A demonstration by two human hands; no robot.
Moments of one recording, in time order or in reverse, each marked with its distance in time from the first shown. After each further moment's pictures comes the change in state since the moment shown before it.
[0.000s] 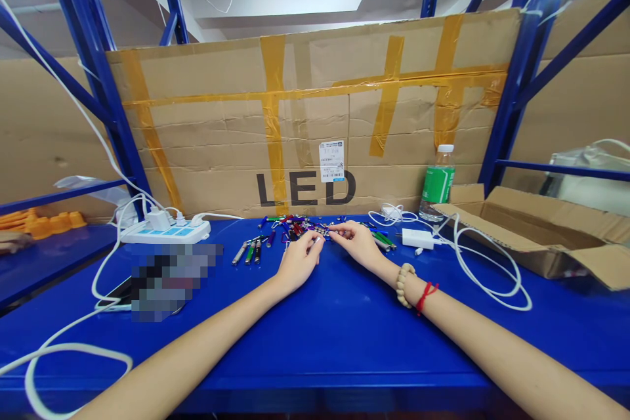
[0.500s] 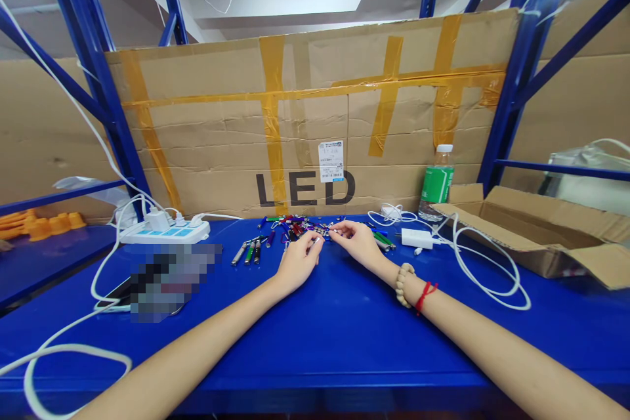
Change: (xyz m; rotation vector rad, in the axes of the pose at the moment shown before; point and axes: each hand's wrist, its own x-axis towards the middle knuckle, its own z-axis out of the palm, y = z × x) left_hand 0.001 0.000 0.000 0.013 -0.008 0.007; right_hand -0.001 -0.009 -0.001 0.006 0.013 0.042
